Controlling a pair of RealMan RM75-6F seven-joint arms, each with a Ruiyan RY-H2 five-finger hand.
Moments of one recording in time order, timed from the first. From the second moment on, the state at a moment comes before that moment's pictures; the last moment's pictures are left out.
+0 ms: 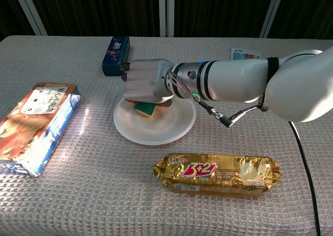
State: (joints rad) left arm 0.03 -1.13 -0.01 -1.59 1.46 1.56 0.10; right arm 1.23 -1.83 0.09 -1.07 -1.30 0.57 -0.89
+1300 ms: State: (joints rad) left arm 0.04 -1.13 -0.01 -1.60 1.48 1.57 0.10; right arm 1.17 -1.81 0.05 -1.11 -1.33 0.69 -0.87
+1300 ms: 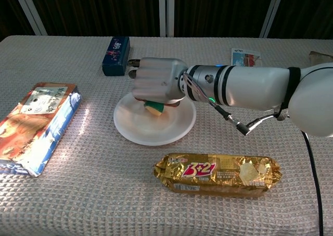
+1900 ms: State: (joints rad) left arm 0.04 -1.13 -0.01 -1.61 1.48 1.57 0.11; right arm 1.16 -1.84 0.06 -1.03 -1.37 0.70 -0.80
